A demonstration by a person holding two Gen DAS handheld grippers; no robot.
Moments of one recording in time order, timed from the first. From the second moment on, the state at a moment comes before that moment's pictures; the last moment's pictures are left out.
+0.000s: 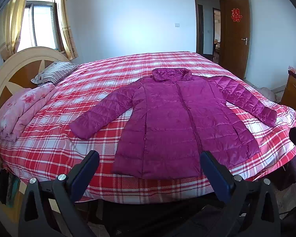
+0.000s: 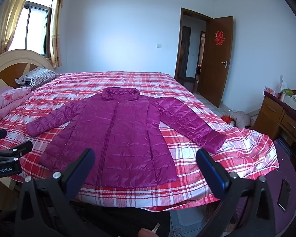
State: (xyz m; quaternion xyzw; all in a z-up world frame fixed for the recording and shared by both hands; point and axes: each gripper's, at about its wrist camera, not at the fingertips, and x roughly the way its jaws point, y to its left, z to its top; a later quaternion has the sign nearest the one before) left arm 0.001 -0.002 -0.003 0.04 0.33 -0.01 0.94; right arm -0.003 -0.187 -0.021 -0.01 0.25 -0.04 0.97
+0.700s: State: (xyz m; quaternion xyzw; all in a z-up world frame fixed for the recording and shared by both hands) left arm 0.003 0.002 -0.007 0.03 0.34 -0.01 0.94; right arm 0.000 -0.189 -0.022 -0.01 0.25 -0.04 0.97
